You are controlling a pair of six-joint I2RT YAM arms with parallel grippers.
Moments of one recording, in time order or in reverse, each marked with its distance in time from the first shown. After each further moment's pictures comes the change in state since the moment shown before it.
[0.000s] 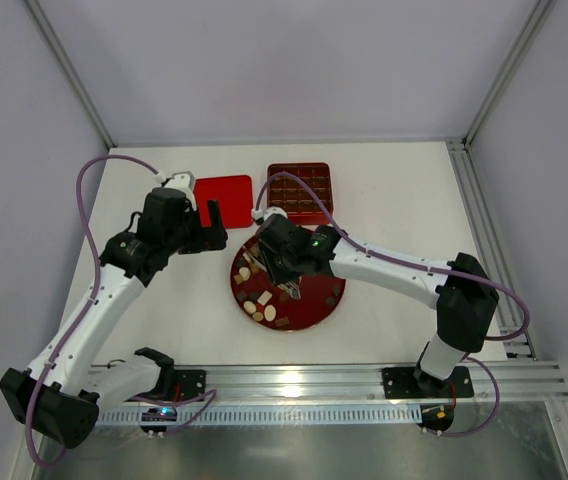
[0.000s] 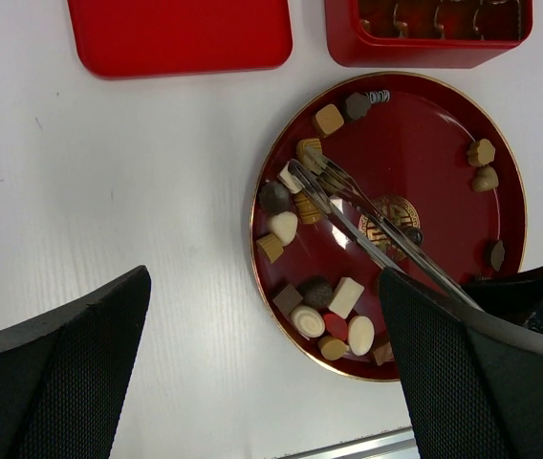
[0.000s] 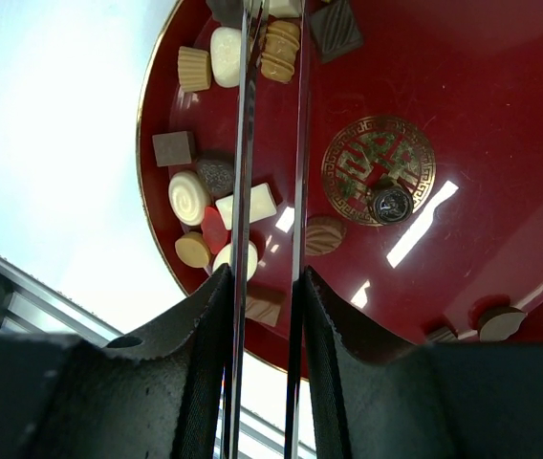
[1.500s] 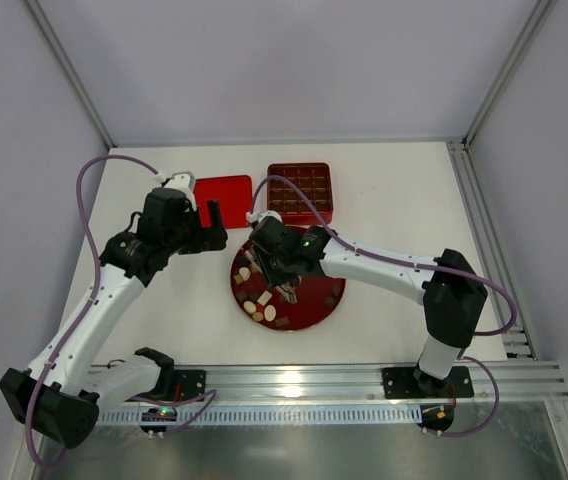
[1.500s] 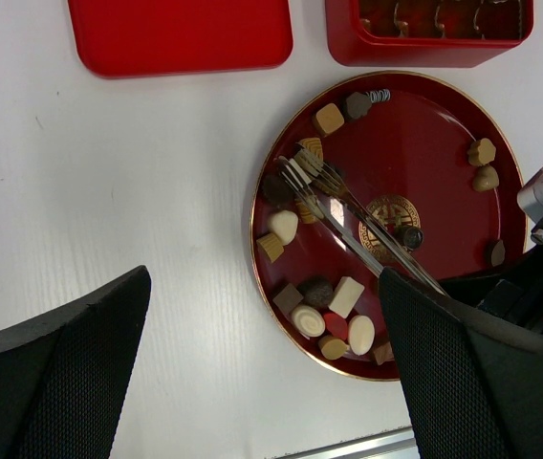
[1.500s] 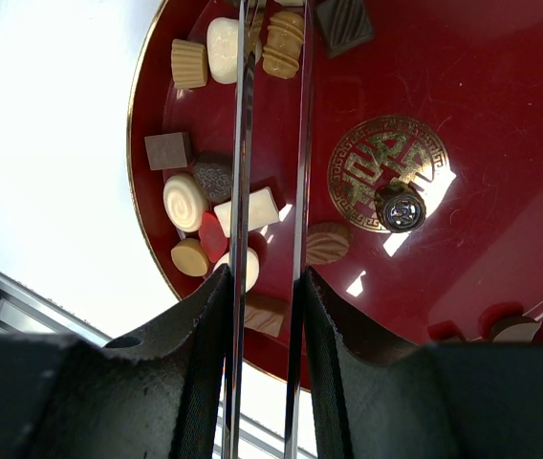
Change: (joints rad) left arm 0.000 0.000 0.000 -0.002 0.000 0.000; right arm 0.009 0.061 0.029 -0.005 -0.002 0.006
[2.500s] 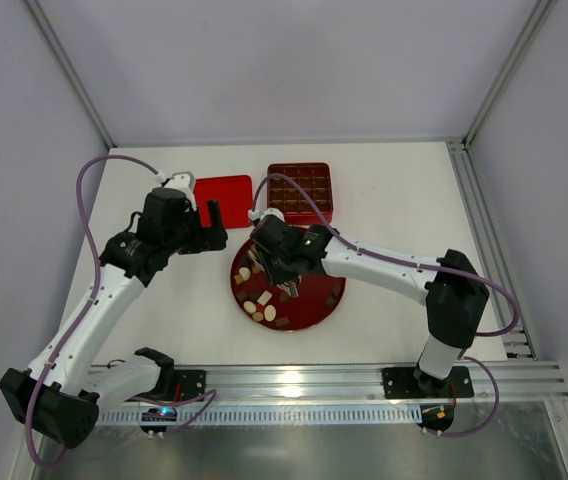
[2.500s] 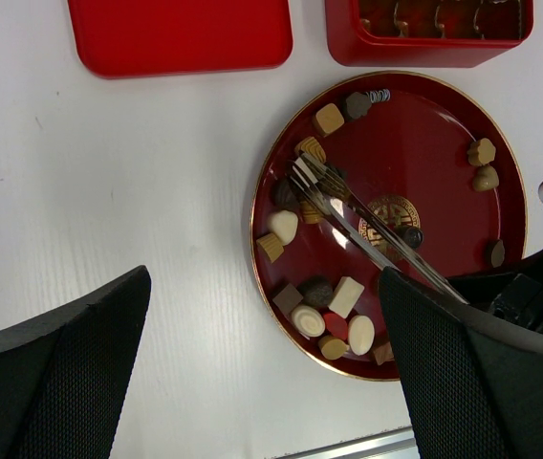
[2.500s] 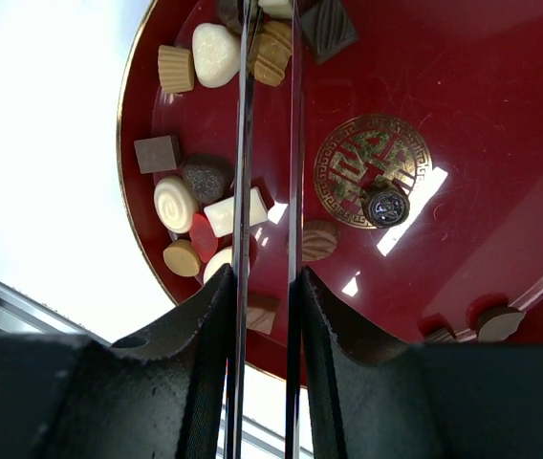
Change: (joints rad) left arm 0.000 0.000 0.000 0.000 0.000 0.000; right arm -0.002 -0.005 0.007 -0.021 0.026 0.006
